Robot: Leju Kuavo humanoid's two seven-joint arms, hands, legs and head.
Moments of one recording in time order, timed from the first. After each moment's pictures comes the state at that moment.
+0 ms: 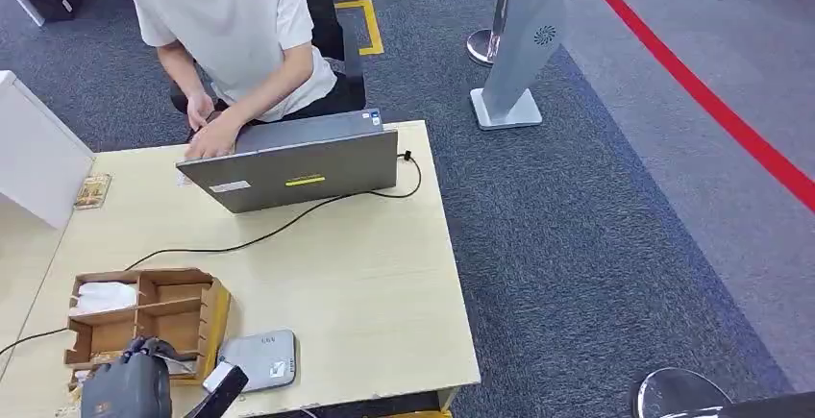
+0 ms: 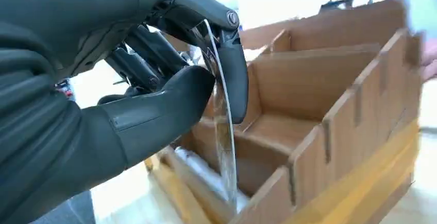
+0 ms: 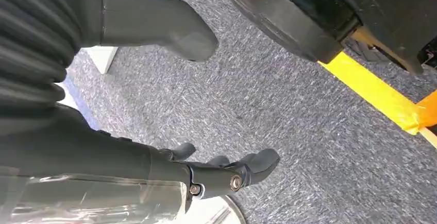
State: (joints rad) left arm 0.25 0.29 -0.46 -1.64 -1.24 0.39 0.46; right arm -0.01 -0.53 1.46 -1.25 -0.23 -0.64 0.58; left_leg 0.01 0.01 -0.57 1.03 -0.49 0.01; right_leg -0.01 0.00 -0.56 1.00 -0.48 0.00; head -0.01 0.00
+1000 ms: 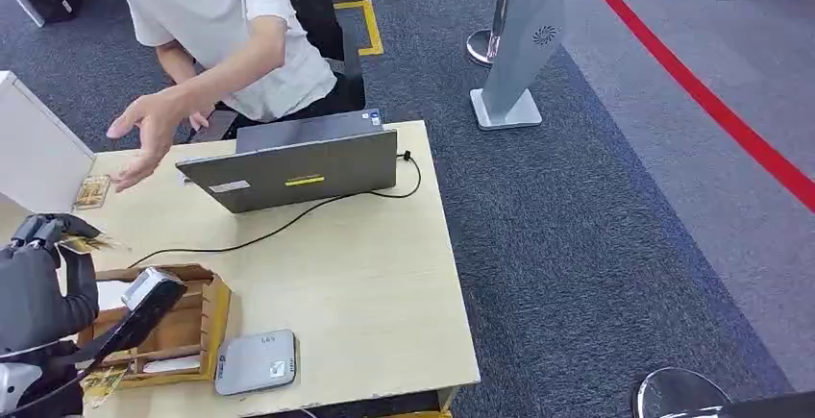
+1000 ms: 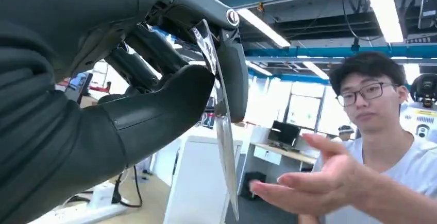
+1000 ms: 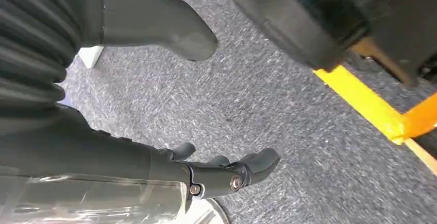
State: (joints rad) left arm 0.00 0.32 -0.30 -1.92 -1.15 0.32 0.25; right arm -0.02 -0.53 1.49 -1.15 -0.31 -0.59 0.40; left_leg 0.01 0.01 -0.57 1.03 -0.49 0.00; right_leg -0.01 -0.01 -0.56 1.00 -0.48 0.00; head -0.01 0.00
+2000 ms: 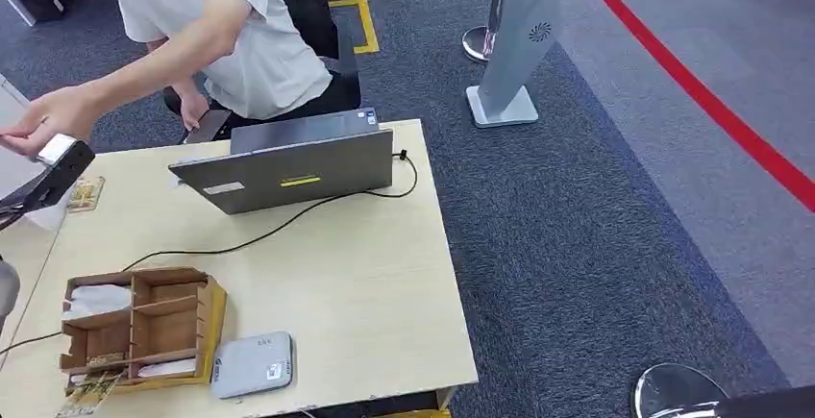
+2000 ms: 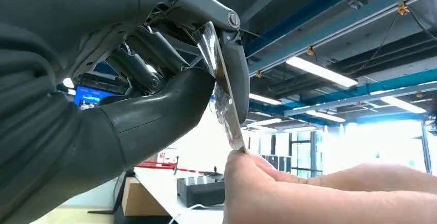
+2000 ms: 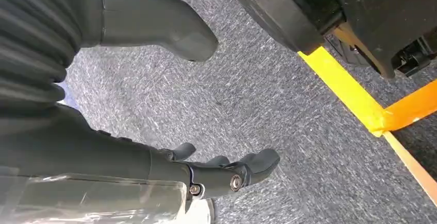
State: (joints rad) left arm -0.56 0.44 -0.24 -1.27 -1.27 0.33 0.28; right arm -0.01 -0.53 1.38 -1.15 -0.15 -0.46 0.42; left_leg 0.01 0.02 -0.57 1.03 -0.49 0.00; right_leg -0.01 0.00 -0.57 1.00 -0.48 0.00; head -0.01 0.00
